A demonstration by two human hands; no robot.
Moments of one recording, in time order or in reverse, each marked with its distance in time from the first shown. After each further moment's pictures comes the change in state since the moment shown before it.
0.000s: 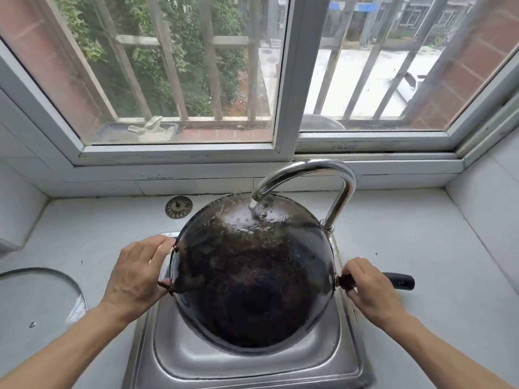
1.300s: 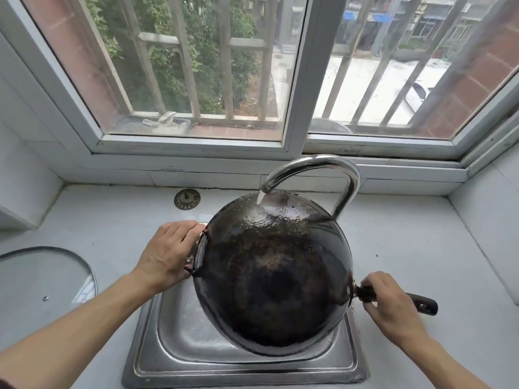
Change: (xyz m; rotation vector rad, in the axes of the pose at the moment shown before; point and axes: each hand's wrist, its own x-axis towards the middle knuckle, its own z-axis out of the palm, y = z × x) left_hand 0.021 0.021 0.002 -0.019 -0.165 0.041; right_hand -0.043 0.011 -0.013 0.080 0.030 0.093
